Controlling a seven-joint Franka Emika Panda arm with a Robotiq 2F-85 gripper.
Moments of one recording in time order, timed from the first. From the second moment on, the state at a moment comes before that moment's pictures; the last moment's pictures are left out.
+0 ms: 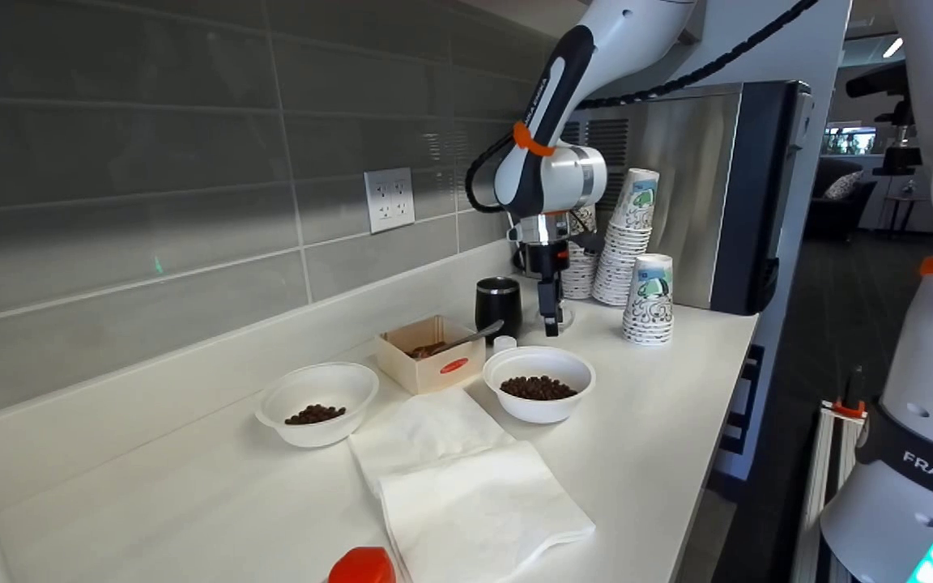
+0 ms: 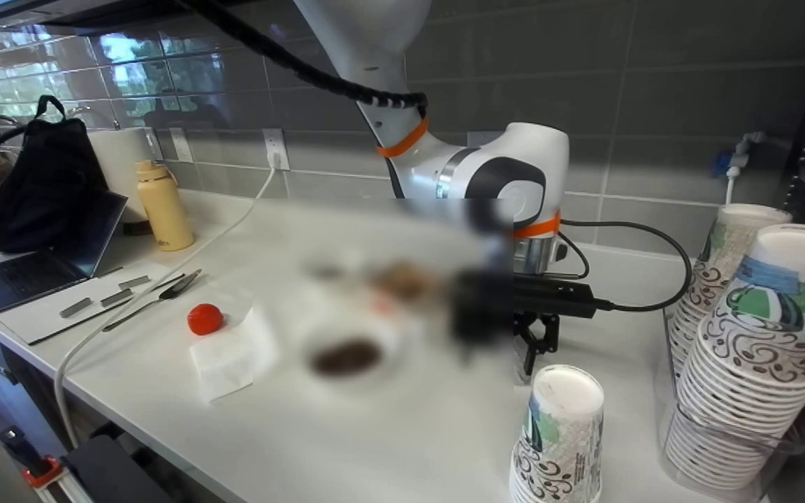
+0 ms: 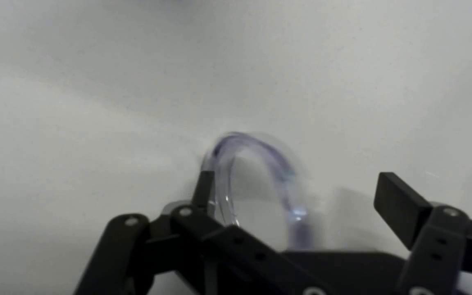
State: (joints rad) arm -0.24 0.41 -0.13 -2.17 0.05 2.41 -0.86
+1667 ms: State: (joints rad) arm -0.24 0.40 -0.18 -2.19 -0.27 2.42 -0.70
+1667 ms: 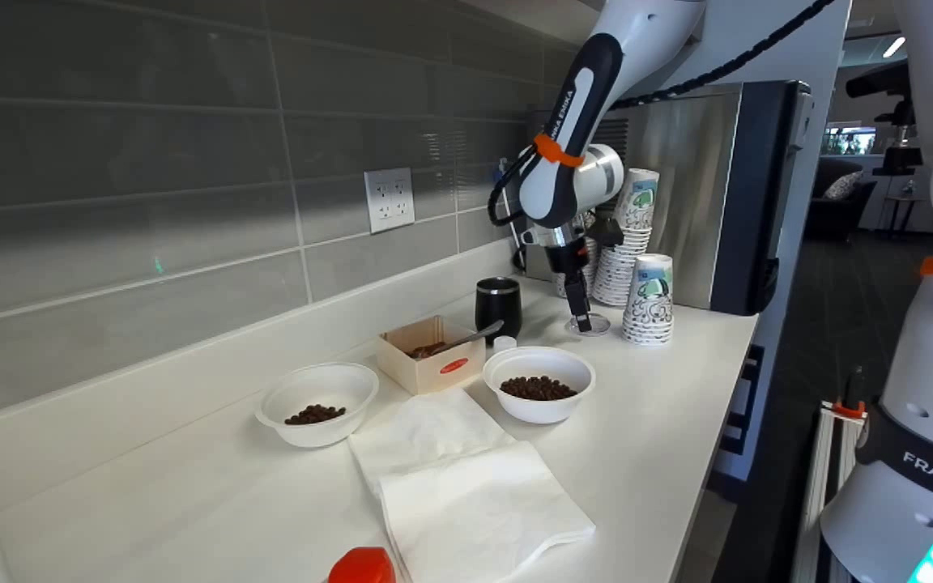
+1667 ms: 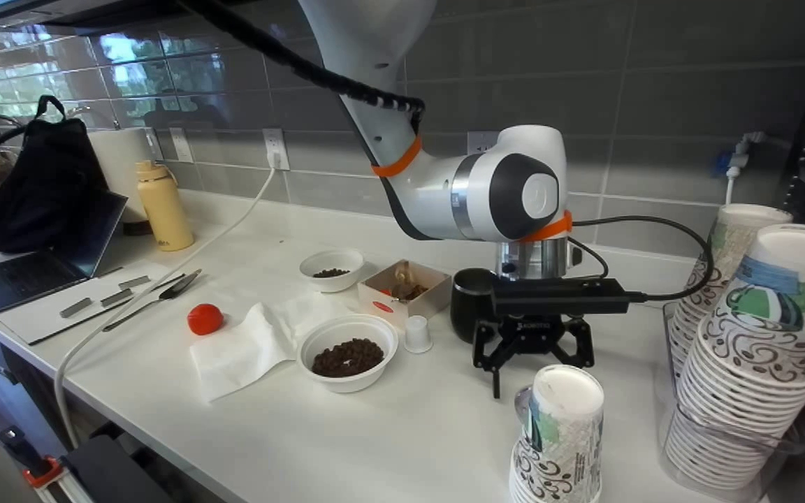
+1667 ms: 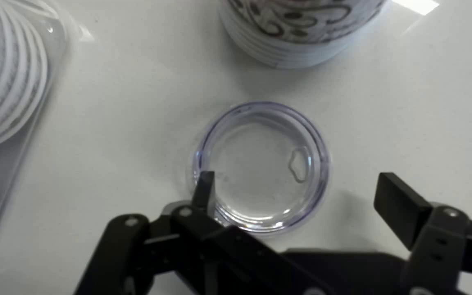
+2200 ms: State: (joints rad) arm -0.24 0.41 -0.19 -2.21 -0.34 2.48 -0.60
